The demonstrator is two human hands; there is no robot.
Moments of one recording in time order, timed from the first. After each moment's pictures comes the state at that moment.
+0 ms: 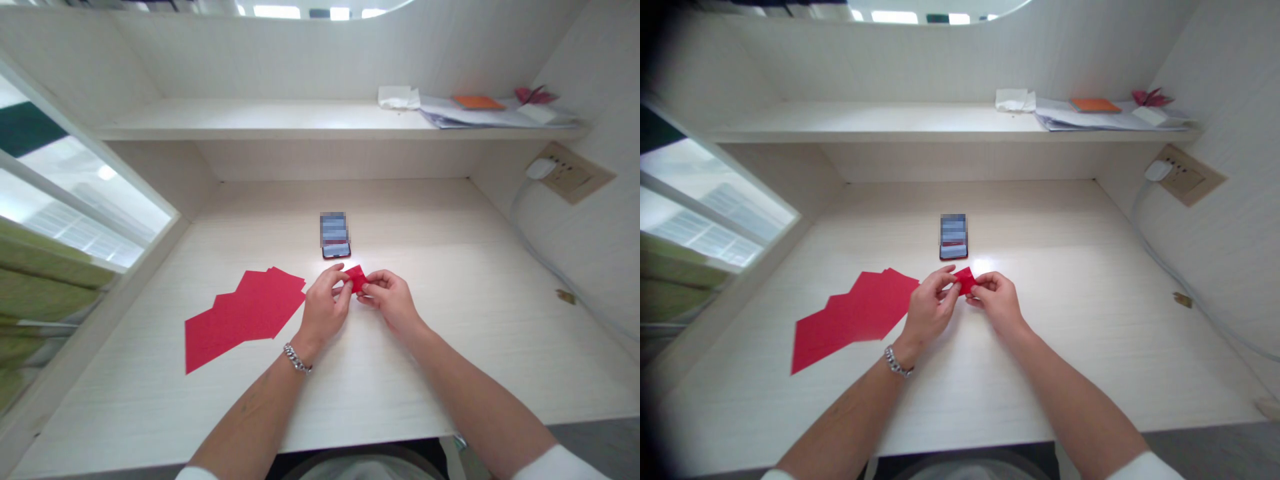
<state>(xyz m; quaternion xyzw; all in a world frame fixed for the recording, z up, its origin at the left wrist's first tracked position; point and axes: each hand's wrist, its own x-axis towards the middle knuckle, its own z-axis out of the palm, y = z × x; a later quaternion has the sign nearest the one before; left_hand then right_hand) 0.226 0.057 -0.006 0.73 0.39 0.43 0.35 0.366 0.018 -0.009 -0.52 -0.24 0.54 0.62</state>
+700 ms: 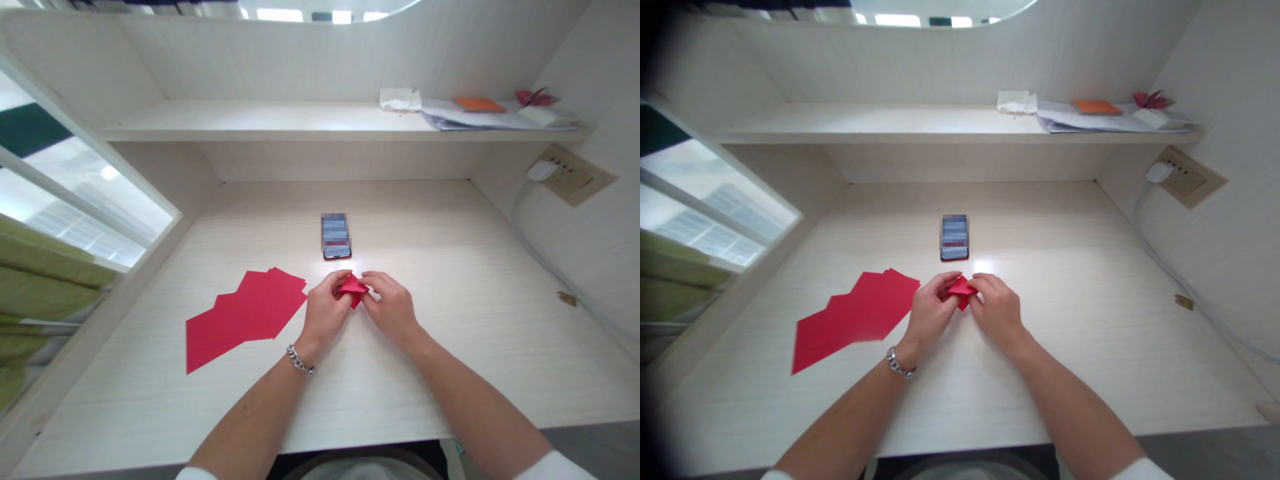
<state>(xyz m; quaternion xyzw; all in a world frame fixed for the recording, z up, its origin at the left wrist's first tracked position) 0.230 0.058 -0.018 0.66 0.41 0.42 0.47 0.371 0.008 -0.012 -0.64 -0.64 0.10 0.42</state>
